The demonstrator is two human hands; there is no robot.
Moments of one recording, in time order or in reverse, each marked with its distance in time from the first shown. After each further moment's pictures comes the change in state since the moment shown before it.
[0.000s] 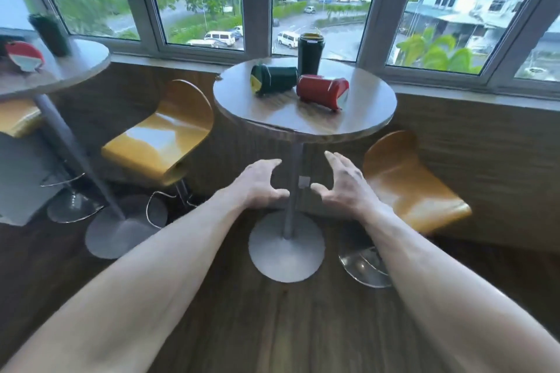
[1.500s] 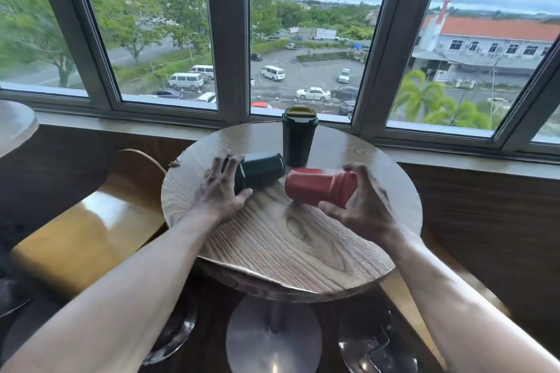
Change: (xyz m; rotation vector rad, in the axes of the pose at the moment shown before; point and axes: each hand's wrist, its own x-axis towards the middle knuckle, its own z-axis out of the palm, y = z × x) left_hand 0.312 -0.069 -0.091 0.081 0.472 0.085; right_hand 0.282 0.057 -0.062 0.106 0.324 -0.109
